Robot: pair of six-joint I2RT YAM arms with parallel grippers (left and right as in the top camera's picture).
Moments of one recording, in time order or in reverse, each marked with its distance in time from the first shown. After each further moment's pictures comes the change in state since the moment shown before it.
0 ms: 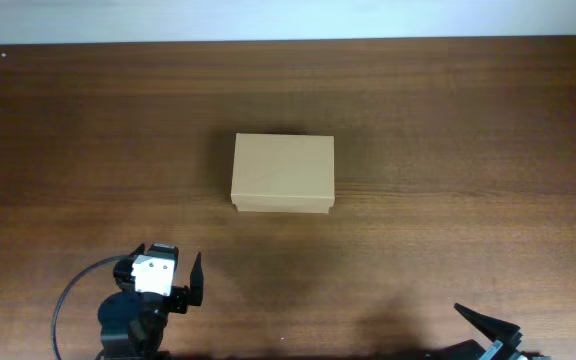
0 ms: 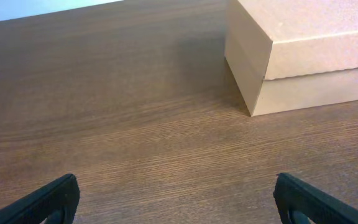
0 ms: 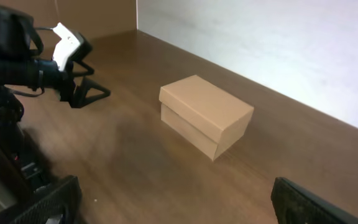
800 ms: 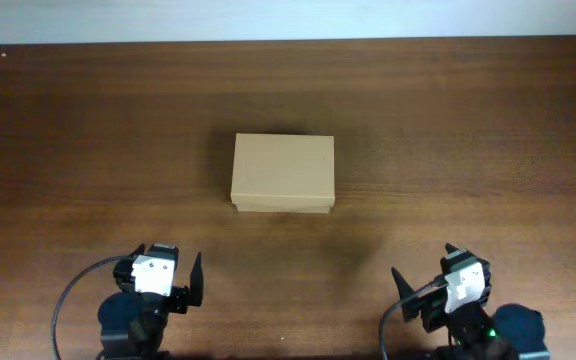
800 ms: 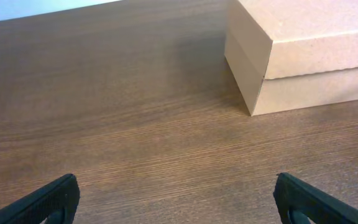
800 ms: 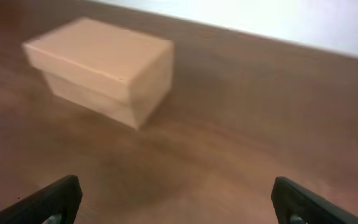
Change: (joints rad) left arm 0.000 -0.003 0.000 -0.003 0.000 0.000; right arm -0.195 0.003 -0.521 0.375 0.187 0.065
